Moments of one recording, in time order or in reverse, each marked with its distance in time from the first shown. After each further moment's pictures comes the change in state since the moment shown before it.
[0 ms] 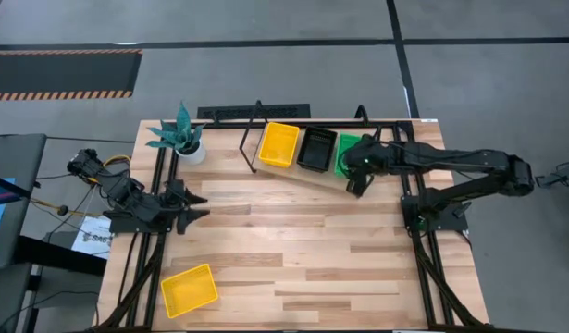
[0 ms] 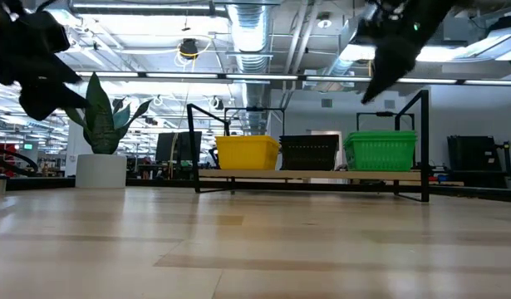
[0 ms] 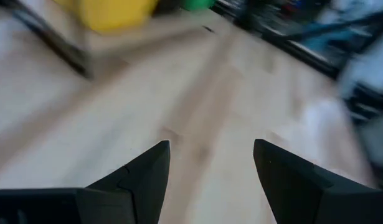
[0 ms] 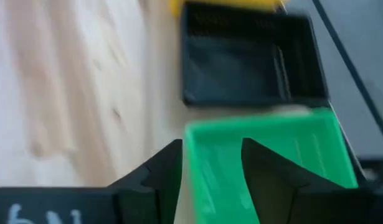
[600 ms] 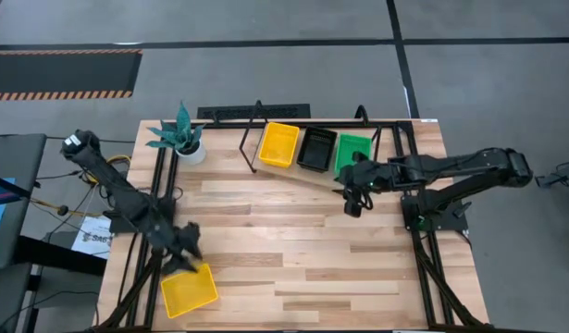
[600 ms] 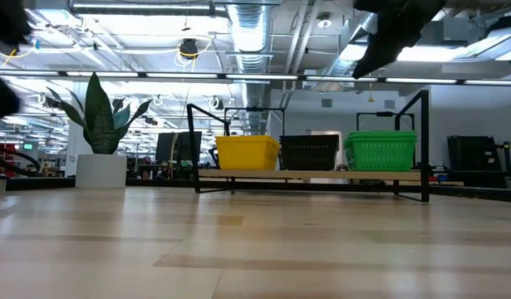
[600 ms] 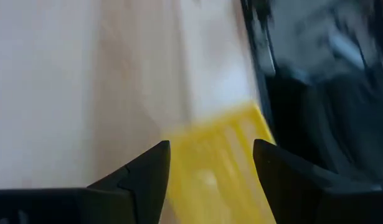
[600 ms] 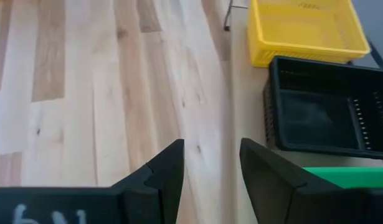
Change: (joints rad) left arm -0.162 0.527 0.042 0.381 0.637 -0.053; right arm 0.257 0.006 0.038 0.093 -0.015 0.157
